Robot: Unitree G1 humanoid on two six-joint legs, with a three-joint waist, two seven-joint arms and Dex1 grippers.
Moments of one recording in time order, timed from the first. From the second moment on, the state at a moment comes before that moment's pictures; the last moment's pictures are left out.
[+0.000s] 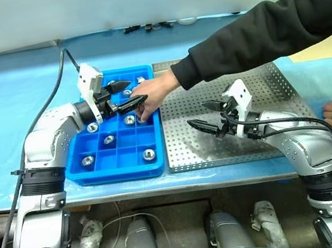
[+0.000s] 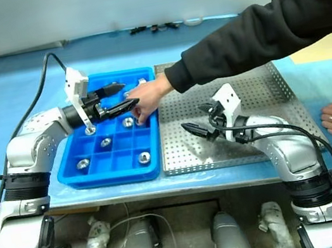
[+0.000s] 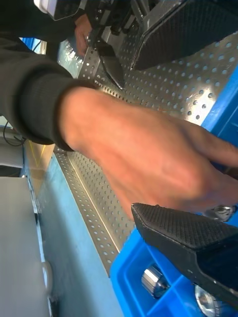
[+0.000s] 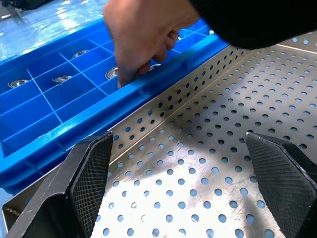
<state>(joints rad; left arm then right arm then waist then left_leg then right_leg) -0.71 0.52 0.01 0.15 -0.51 0.52 -0.96 -0.31 -0.47 -0.02 -0.29 0.40 0.73 0.69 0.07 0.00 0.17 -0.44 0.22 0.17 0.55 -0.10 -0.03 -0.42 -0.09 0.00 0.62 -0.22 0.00</state>
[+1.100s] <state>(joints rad) -0.68 0.50 0.02 0.16 -0.49 0.50 -0.96 -0.25 -0.51 -0.03 -0.30 0.44 0.75 0.65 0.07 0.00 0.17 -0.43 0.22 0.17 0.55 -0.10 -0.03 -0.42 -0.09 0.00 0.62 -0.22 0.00</state>
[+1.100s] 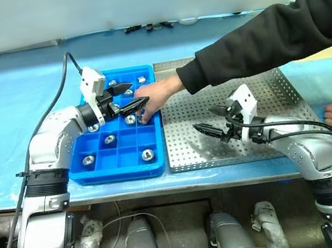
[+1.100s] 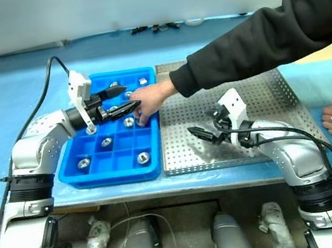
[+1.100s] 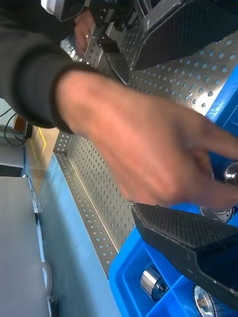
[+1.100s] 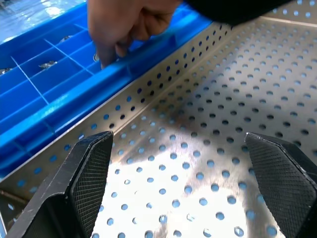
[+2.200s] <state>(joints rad) -0.68 0.50 0.01 0.15 -0.49 0.51 -0.98 -0.23 -0.51 -0.03 -0.33 0.45 0.75 0.60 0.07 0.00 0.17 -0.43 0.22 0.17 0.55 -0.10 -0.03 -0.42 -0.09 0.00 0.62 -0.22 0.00</state>
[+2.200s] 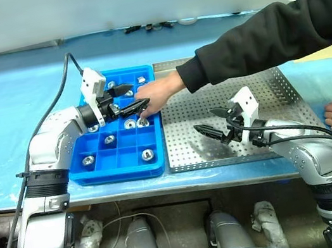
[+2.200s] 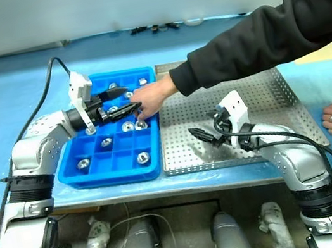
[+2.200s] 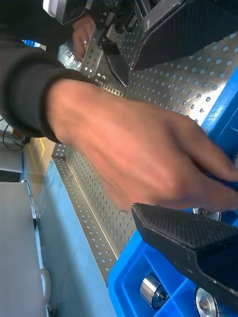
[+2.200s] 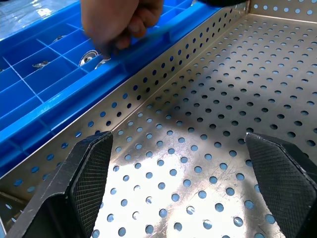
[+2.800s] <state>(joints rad) -0.68 0.50 0.01 0.15 -0.48 0.51 -0.98 -0.23 -0.51 -0.03 -0.33 0.45 0.75 0.59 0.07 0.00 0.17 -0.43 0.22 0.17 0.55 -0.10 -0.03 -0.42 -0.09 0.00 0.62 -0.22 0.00</state>
